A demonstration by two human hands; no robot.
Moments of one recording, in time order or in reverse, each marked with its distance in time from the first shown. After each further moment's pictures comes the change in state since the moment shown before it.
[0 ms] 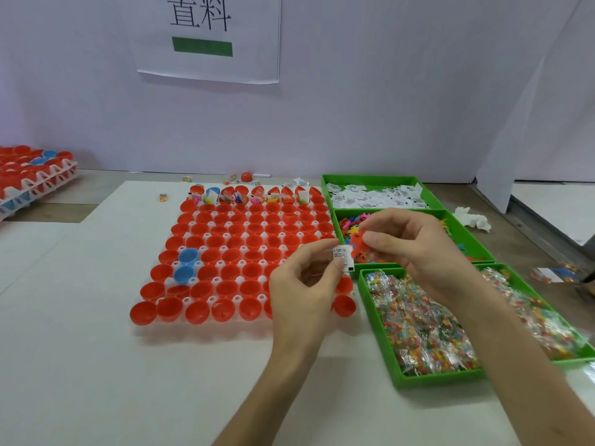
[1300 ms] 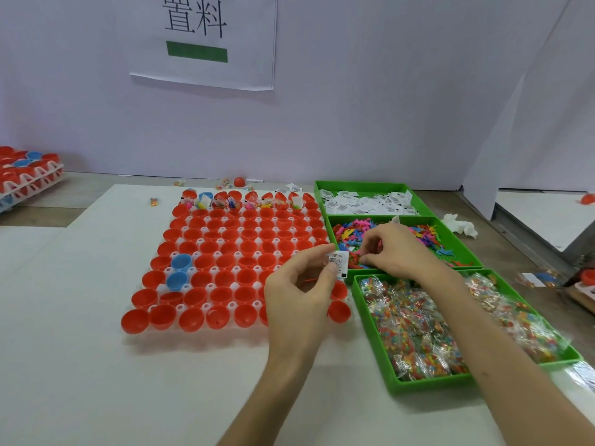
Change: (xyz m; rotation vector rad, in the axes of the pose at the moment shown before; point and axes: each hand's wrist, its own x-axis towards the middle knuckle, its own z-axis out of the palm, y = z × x) left_hand 0.001 0.001 0.000 0.000 0.027 -0.005; right_hand 0.050 0.042 -0.028 -1.101 -0.024 0.237
